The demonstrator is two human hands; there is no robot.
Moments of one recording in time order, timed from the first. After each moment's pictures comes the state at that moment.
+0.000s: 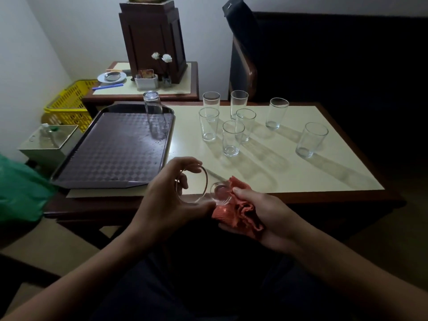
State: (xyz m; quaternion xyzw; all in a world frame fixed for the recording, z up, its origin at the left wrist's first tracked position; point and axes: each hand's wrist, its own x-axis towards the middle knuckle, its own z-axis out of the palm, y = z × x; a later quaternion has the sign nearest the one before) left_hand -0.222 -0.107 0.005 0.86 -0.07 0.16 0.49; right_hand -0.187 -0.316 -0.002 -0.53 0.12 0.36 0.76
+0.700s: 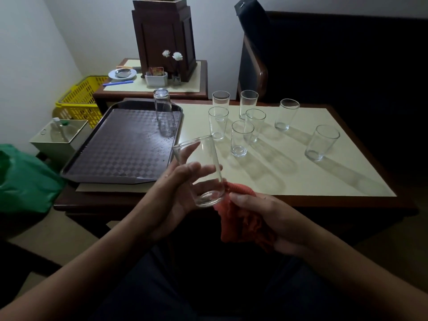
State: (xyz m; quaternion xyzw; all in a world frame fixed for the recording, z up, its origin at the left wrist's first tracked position) left_hand -0.211 -0.097 0.009 0.48 -0.02 -0.12 0.87; right_hand -0.194 -0.317 0.010 -0.55 0.00 0.41 0.73
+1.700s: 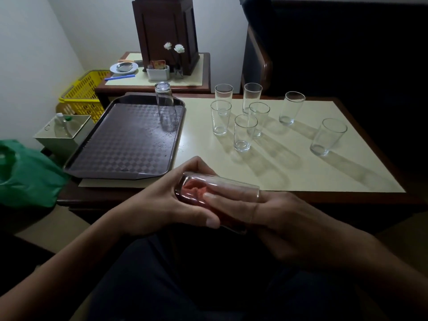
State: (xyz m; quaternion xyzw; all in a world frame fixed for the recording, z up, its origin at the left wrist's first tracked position) left_hand -0.223 -0.074 0.033 0.71 -0.15 -0.20 0.66; right_hand -0.202 -0.337 0.048 -0.76 -0.56 0.05 0.33
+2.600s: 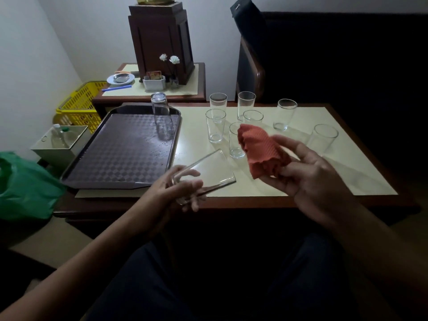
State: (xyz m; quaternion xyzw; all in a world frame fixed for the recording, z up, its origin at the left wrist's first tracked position) left_hand -0.211 -0.083 0.008 0.66 0.03 -0.11 0.74; right_hand -0.155 -0.358 0.042 -0.54 -0.03 0.16 0.83
